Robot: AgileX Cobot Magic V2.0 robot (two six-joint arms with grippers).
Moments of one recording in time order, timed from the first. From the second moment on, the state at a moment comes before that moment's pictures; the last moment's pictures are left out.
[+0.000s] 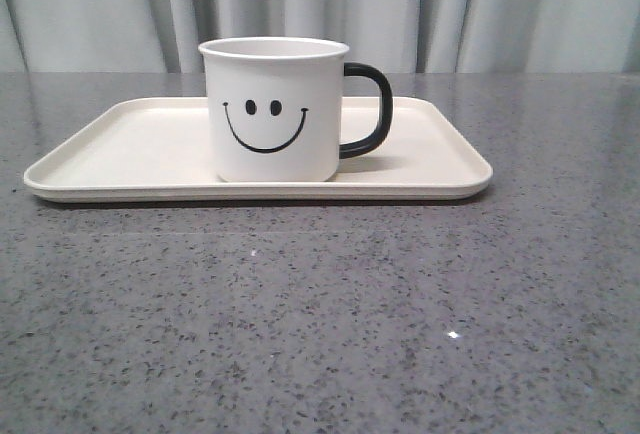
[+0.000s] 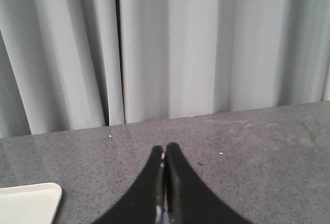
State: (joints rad) left arm -0.16 0.02 -0.03 0.16 -0.16 -0.23; right arm -0.19 0.44 -0.63 0.44 0.30 -0.27
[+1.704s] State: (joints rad) left arm -0.10 0.00 0.00 0.25 -0.08 -0.23; right arm -0.19 0.44 -0.63 0.44 0.30 -0.27
